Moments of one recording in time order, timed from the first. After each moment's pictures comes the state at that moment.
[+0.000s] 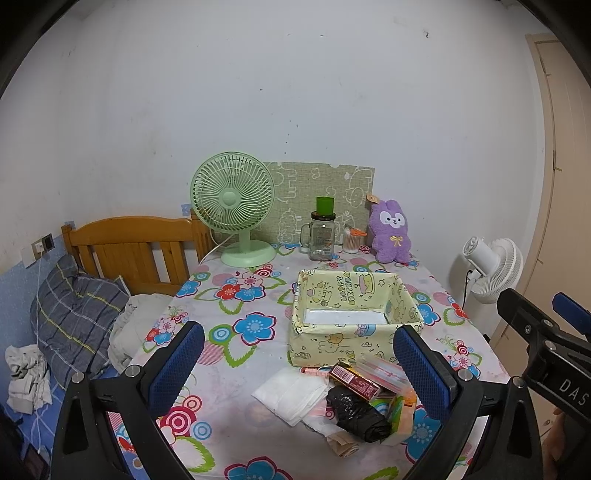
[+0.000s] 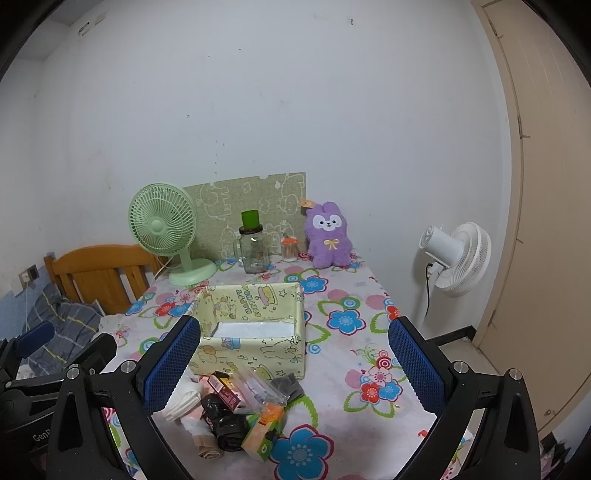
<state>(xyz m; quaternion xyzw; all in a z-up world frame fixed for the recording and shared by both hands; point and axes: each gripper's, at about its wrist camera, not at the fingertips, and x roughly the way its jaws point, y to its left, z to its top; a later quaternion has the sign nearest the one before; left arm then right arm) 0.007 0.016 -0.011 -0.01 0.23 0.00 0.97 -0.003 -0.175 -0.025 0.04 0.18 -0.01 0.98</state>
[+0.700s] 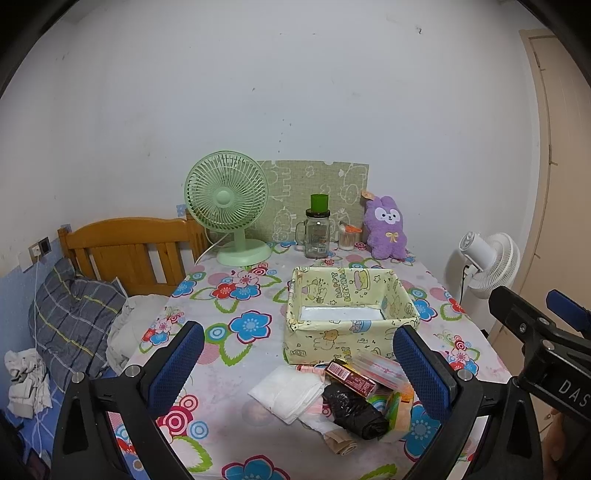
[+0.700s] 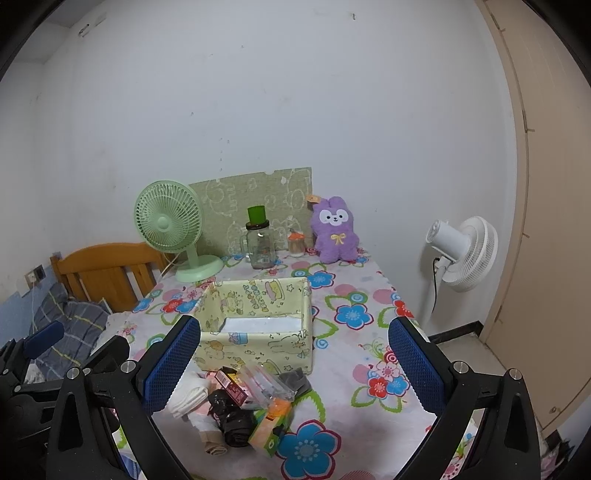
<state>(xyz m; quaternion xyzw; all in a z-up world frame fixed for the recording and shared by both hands) 0.002 0.013 -0.011 0.00 0.23 -0.01 0.97 -0.003 -0.174 -0.022 0.05 0.19 0.01 0.98</state>
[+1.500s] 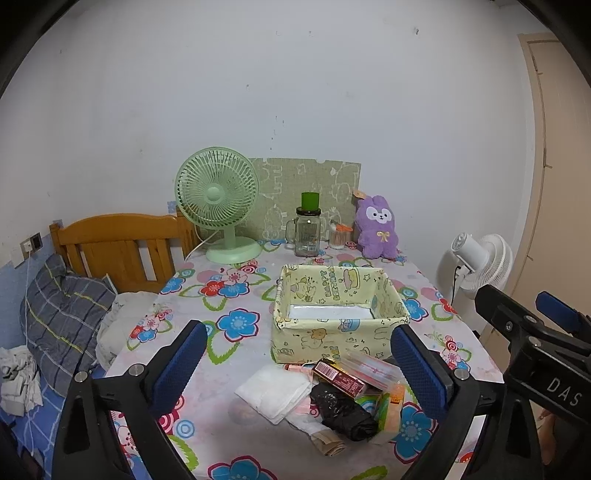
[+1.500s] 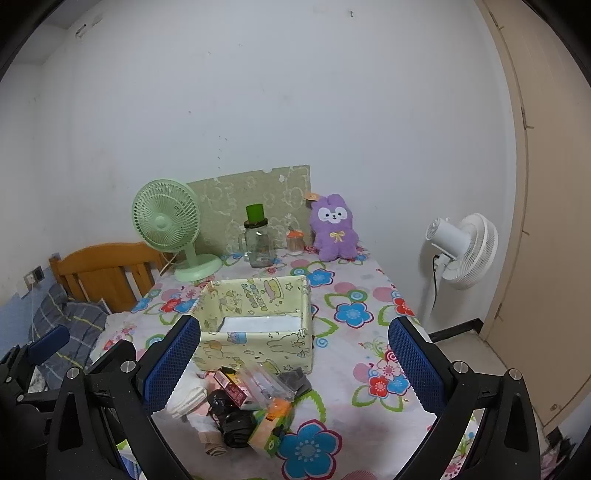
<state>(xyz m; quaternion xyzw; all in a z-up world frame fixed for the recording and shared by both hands) 0.009 0.002 -0.019 -0.01 0.23 -0.03 0.97 0.004 -0.174 -0.026 0.05 0.20 0.00 0.98</state>
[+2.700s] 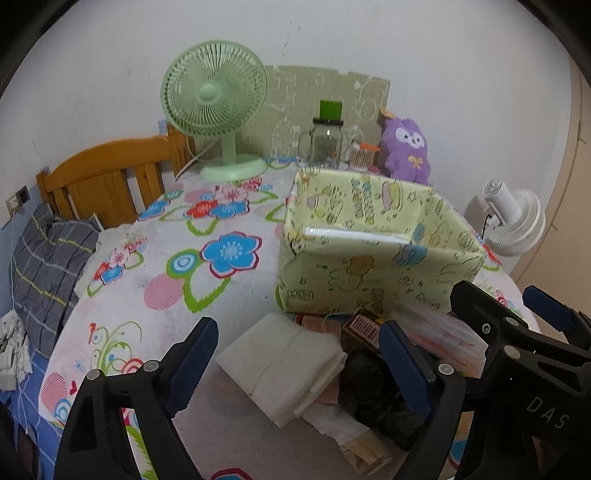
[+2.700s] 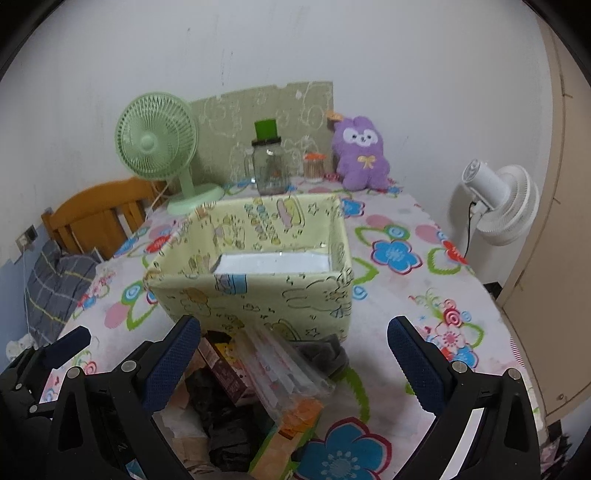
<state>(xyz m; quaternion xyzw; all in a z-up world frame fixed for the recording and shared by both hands) 0.094 0.012 -0.118 -0.03 0.36 -0.01 0.93 0.106 -0.141 -0.122 0.03 0.32 0.03 0.95</state>
